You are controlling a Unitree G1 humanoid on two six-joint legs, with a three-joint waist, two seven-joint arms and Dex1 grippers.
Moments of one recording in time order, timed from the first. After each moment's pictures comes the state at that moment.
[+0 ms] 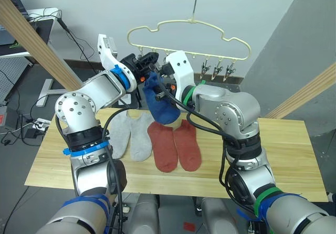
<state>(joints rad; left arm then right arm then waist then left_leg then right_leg) -0.90 0.25 0.46 -0.03 -1.02 1.15 0.08 -0.96 0.05 0.10 -0.15 0.33 1.23 0.23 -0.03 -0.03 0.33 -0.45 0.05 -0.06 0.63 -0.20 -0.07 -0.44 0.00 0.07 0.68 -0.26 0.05</state>
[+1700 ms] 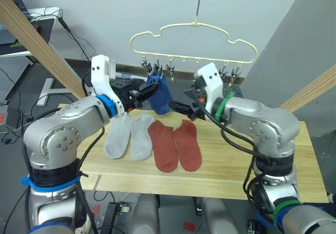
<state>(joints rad) -0.54 0.60 0.22 -0.44 -0.87 1.07 -0.19 -0.73 -0.23 0.01 -0.47 0.52 1.32 0.39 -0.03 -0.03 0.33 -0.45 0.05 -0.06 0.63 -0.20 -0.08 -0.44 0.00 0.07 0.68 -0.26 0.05</state>
